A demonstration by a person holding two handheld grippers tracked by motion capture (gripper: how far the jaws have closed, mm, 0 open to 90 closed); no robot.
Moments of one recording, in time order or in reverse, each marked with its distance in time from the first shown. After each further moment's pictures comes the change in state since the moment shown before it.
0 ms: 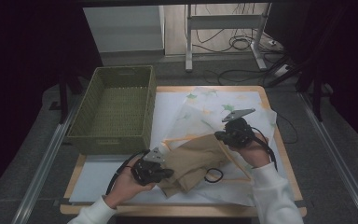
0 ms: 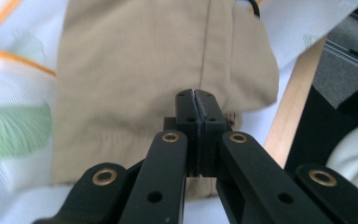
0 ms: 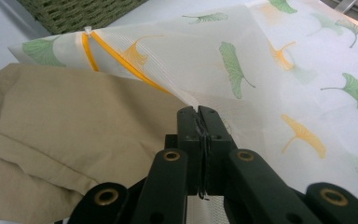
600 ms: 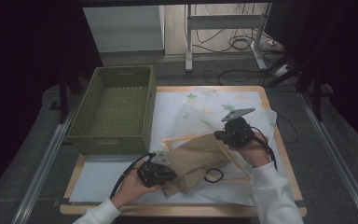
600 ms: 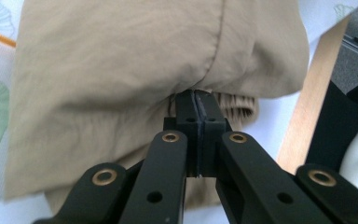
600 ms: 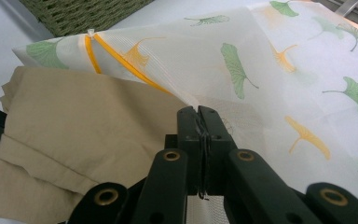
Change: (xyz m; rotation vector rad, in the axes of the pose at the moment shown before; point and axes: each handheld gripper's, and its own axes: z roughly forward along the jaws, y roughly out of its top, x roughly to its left) left arm 0.004 -0.001 0.032 0.049 0.000 -0.009; right arm 0.001 0.002 -0.001 -0.002 0.005 -0.007
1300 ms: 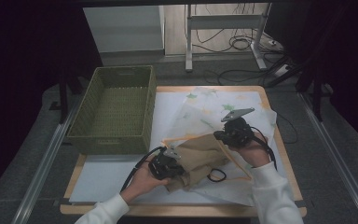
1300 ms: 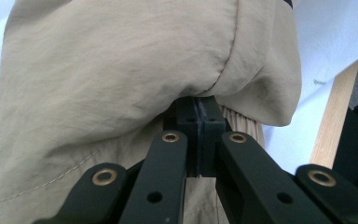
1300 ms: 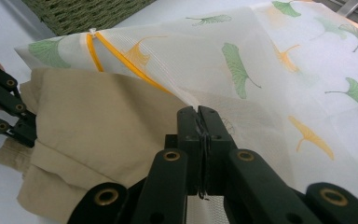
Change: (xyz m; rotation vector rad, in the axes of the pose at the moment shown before) left arm 0.004 0.029 0.021 -0.003 0.002 -0.010; right arm 0.002 0.001 0.000 0.005 0.005 0.003
